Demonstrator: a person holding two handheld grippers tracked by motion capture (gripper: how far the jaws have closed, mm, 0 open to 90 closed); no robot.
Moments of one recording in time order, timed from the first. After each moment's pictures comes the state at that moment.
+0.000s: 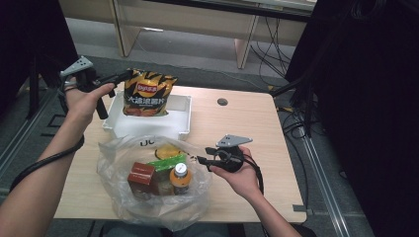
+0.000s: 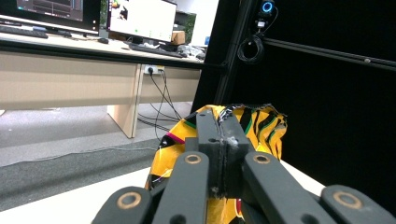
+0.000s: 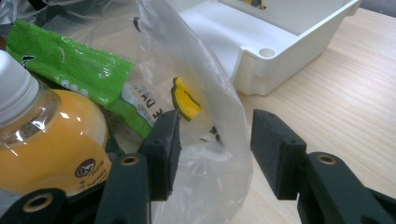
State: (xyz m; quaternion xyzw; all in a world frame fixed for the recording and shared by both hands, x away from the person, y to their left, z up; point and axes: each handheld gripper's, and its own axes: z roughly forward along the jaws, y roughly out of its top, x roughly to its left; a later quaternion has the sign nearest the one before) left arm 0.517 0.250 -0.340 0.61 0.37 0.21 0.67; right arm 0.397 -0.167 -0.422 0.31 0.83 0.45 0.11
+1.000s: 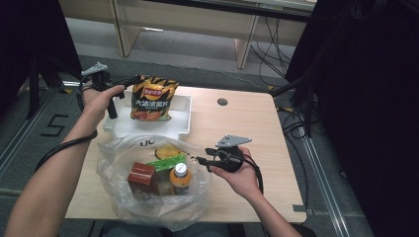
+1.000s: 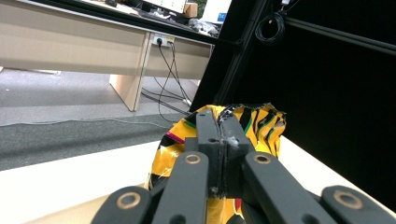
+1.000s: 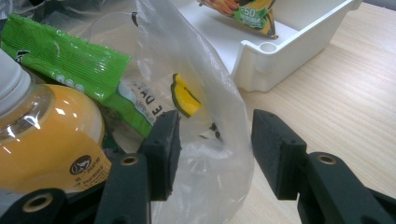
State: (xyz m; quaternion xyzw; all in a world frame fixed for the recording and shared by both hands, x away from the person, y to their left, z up) left arm 0.573 0.246 -0.390 0.62 0.42 0.17 0.65; right arm 0.399 -0.167 -0.425 0.32 0.83 0.44 0.11
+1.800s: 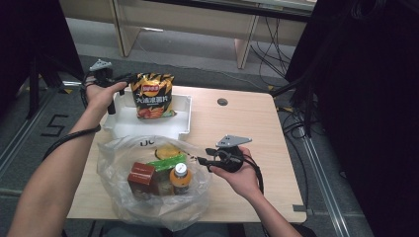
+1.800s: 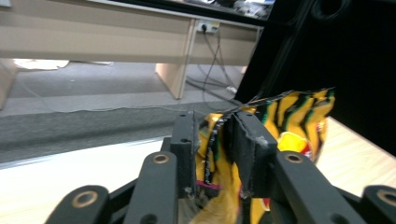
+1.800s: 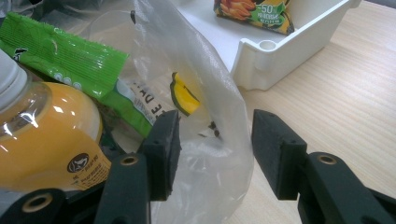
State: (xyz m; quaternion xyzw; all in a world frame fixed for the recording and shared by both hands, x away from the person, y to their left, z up) left arm 0.599 0.251 -0.396 0.63 0.46 0.24 0.57; right arm 0.400 -0.168 -0.426 0.32 0.83 0.44 0.11
